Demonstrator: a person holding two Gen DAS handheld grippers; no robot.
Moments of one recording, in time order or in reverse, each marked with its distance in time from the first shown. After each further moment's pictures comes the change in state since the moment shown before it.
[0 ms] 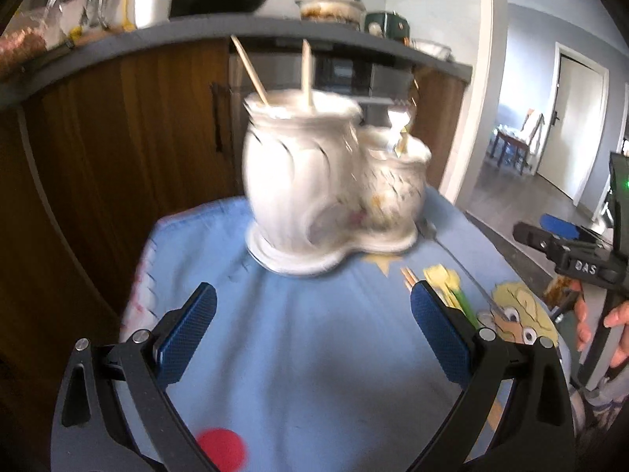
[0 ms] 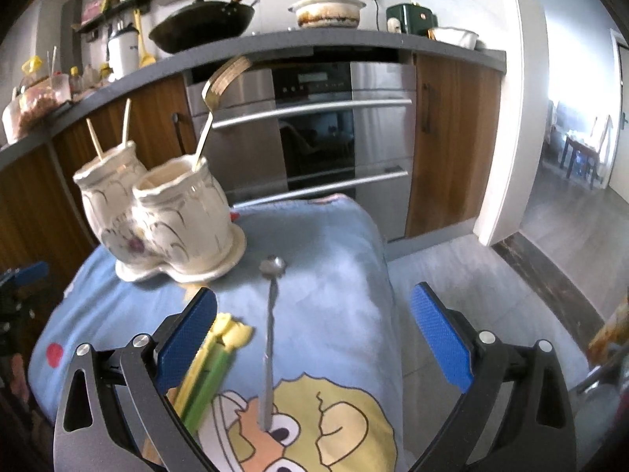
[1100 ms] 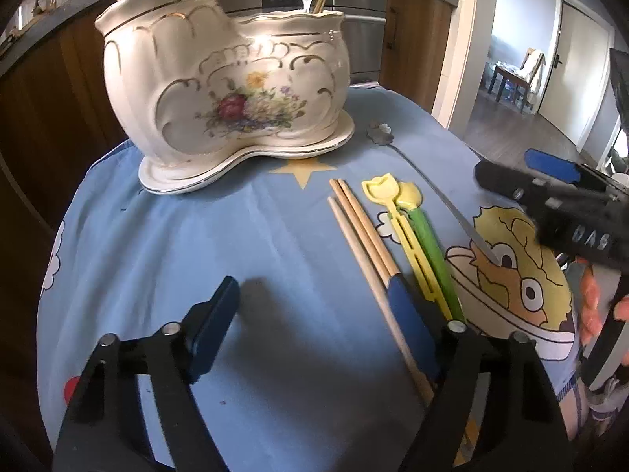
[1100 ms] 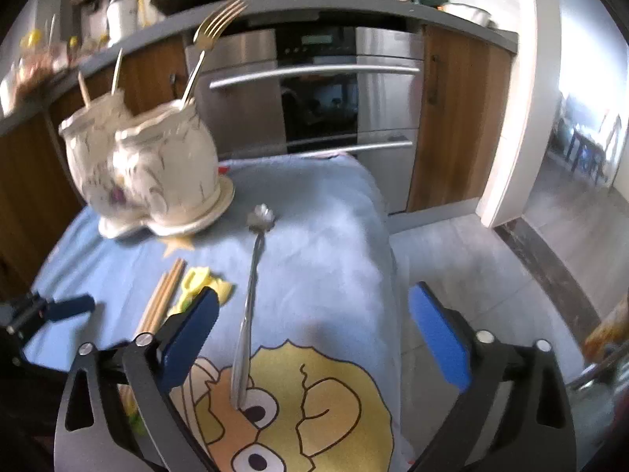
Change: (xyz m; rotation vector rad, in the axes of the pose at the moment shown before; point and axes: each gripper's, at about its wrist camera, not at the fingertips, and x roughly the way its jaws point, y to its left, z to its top) left arm 0.060 -0.081 -0.033 0.076 0.232 0.023; right arm 0.027 0.004 -0.020 -0.066 0.107 0.002
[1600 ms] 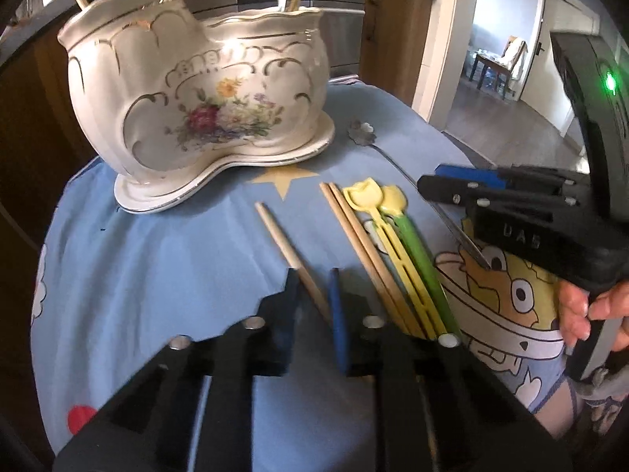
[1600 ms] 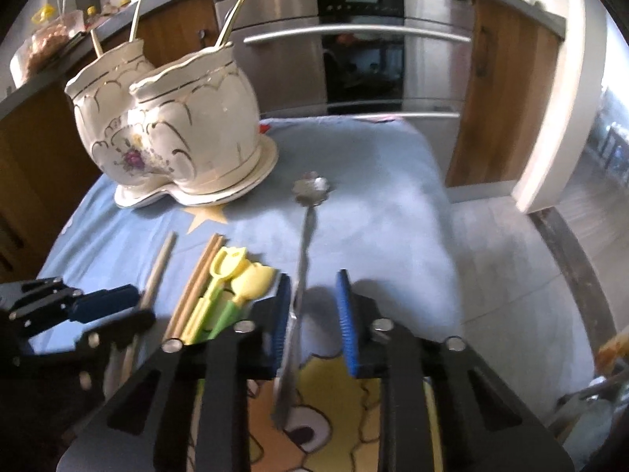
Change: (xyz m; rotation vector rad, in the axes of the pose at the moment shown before) left arm 0.016 0.002 0.020 0.041 0.037 -0.097; right arm 0.040 0.024 0.008 -0.044 0.142 0.128
